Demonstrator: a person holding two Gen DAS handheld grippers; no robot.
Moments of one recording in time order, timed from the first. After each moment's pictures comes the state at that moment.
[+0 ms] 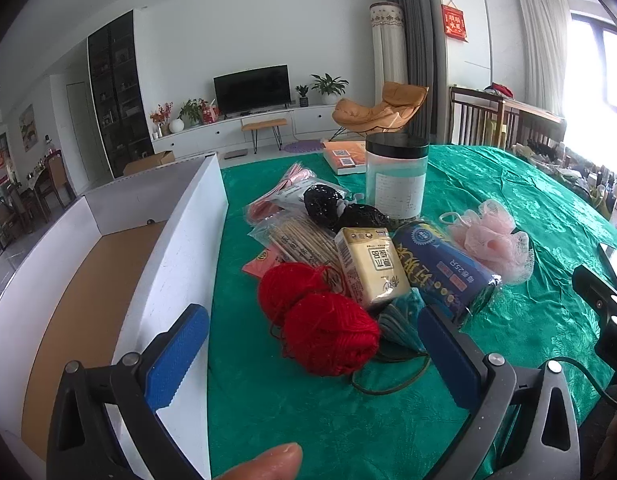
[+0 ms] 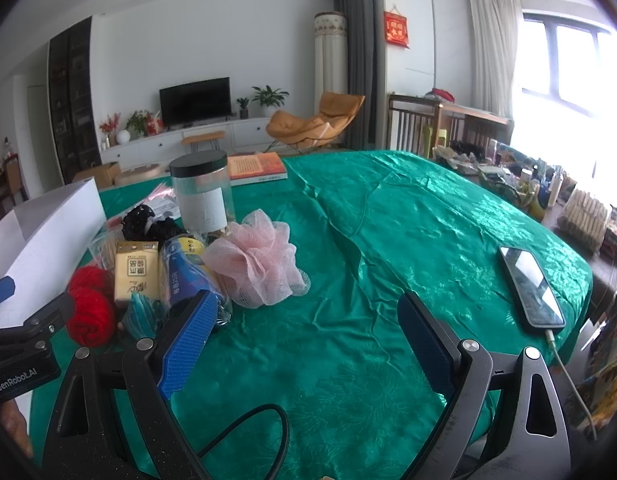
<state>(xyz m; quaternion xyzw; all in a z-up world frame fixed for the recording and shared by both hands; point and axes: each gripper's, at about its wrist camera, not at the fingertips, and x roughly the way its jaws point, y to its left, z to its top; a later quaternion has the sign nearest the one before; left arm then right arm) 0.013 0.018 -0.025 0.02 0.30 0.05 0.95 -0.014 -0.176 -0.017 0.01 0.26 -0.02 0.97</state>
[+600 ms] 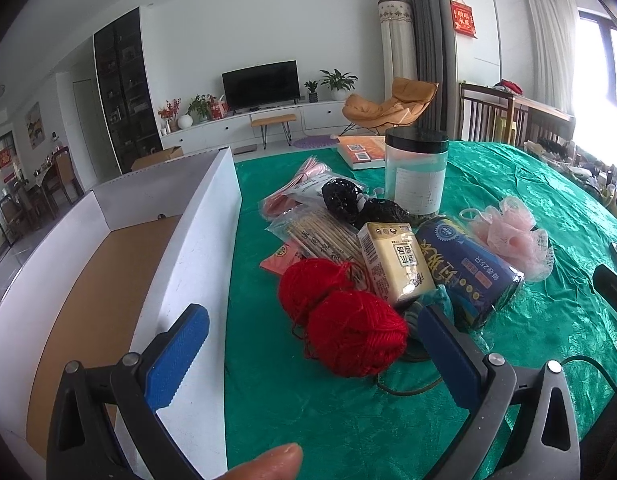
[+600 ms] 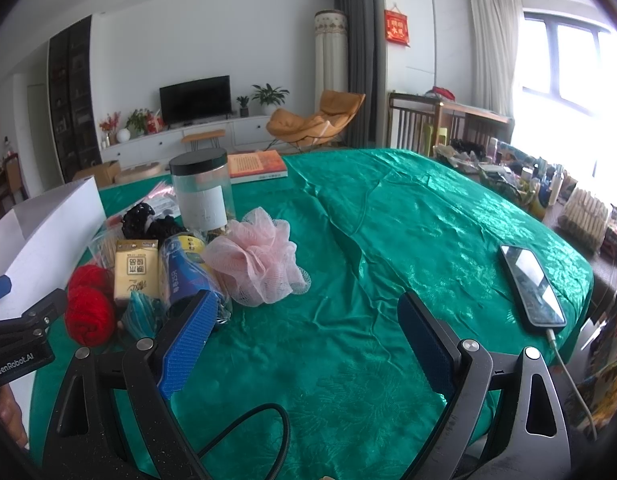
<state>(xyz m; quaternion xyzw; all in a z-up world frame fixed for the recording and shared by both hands) 0.019 0.031 -0.030 0.02 0.31 0.07 0.95 -0.014 -0.175 -0.018 0.01 0.26 -0.02 0.97</state>
